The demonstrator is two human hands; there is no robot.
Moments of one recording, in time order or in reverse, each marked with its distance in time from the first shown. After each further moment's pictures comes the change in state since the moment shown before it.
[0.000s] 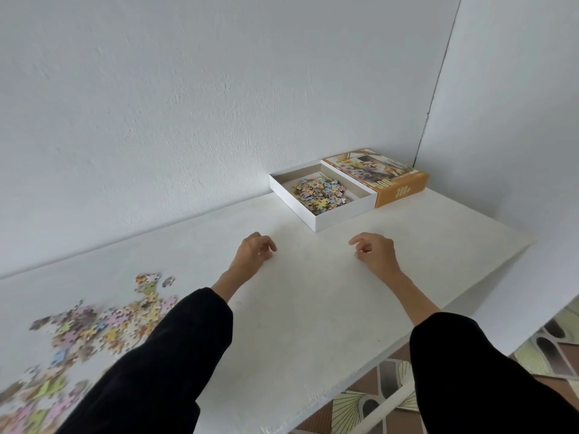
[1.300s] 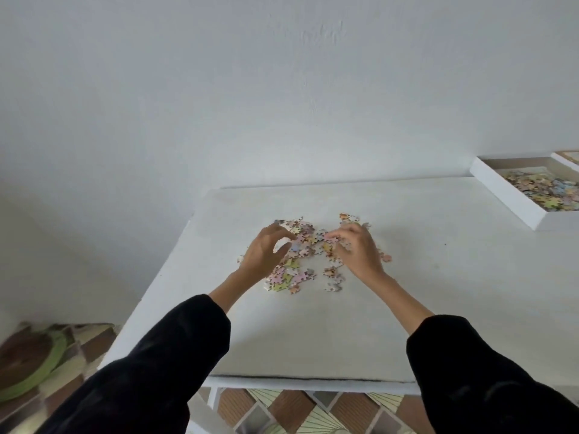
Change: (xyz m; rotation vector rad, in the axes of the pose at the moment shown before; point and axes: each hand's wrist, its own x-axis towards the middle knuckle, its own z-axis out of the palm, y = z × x) left_hand -0.286 -0.135 -0.190 0.284 0.356 -0.151; right_hand -0.152 -0.251 0.242 0.170 -0.348 -0.642
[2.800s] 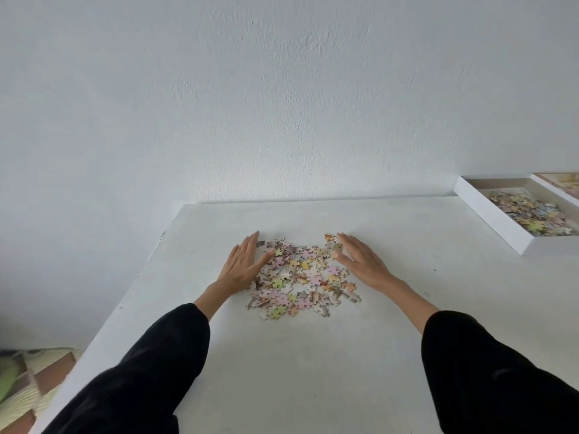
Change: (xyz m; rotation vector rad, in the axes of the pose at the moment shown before) left_hand 0.033 -0.049 0.030 -0.043 -0.266 -0.319; right_hand 0.038 0.066 -0.020 -0.124 -0.446 0.201
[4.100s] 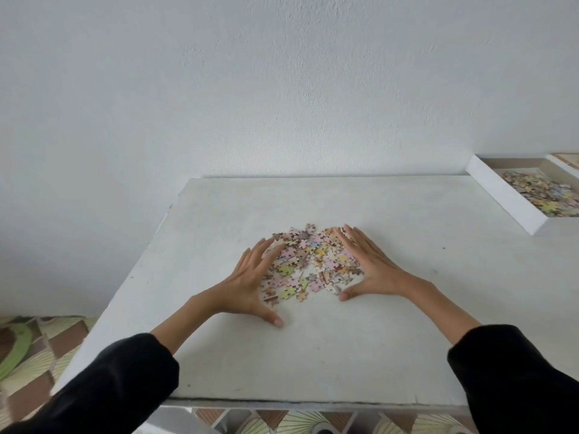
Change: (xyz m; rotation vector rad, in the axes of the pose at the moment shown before) left_hand -0.082 0.009 -0.011 0.067 -0.275 0.332; right_hand -0.050 -0.015 0.006 -0.150 -0.216 -0.232
